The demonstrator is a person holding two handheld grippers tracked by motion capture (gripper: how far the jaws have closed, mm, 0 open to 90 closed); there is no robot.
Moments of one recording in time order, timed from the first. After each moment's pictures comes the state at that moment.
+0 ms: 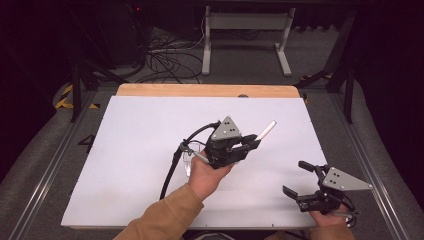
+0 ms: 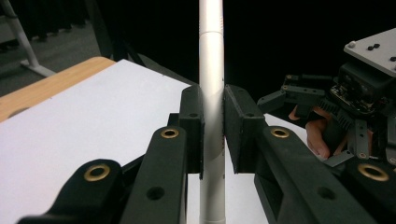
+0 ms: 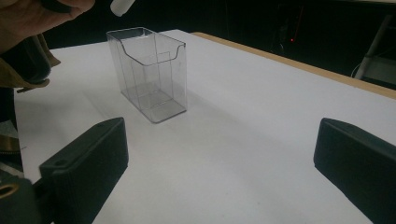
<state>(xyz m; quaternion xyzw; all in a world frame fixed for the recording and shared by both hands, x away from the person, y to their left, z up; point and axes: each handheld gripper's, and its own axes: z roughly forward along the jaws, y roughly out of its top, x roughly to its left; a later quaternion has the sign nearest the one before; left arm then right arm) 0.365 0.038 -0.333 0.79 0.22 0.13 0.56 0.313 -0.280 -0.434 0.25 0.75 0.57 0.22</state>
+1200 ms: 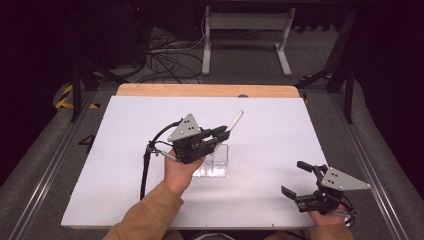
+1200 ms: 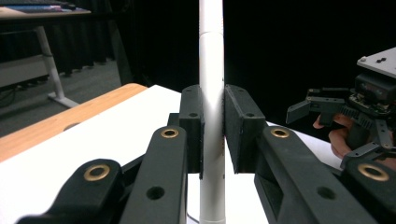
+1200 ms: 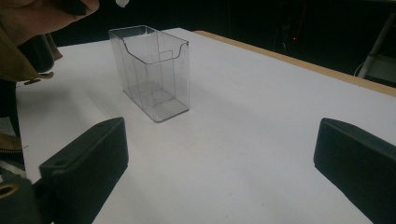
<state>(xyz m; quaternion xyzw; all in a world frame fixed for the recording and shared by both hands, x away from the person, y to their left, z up) 0.376 0.112 -0.351 0.74 0.22 0.15 0.62 0.314 -0.277 -0.435 0.24 0.75 0.57 0.22</state>
